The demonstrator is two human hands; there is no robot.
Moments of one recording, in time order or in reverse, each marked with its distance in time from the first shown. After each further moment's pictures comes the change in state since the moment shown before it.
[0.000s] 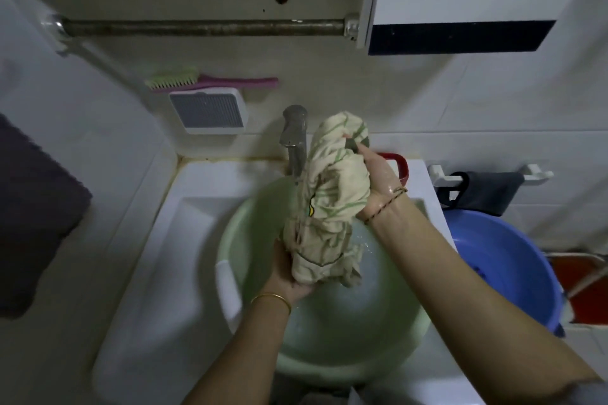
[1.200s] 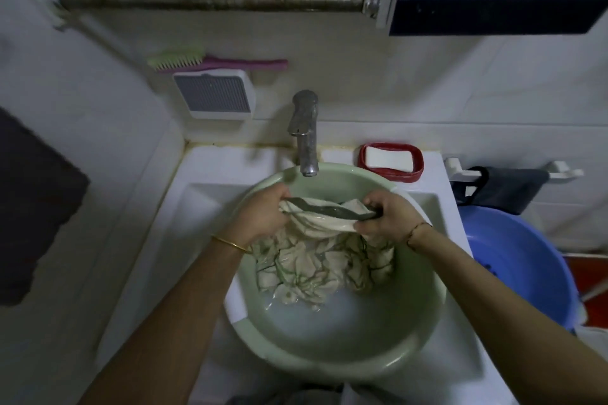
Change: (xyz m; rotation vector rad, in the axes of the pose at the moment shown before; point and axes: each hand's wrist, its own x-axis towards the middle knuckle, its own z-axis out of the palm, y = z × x) left_hand -0.031 0.093 0.032 1.956 0.352 0.416; right_hand -0.007 -0.005 -0.114 -1.882 0.293 0.022
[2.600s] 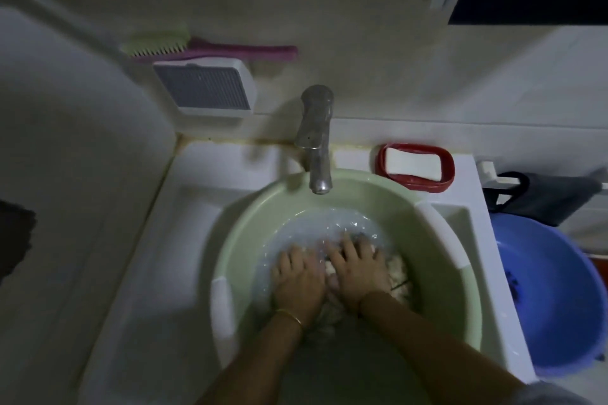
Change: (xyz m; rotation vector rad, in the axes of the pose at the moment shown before) left_hand -0.004 -0.035 0.152 0.449 -0.198 -0.249; right_hand 0.028 0.030 0.135 -0.748 -0.218 -0.038
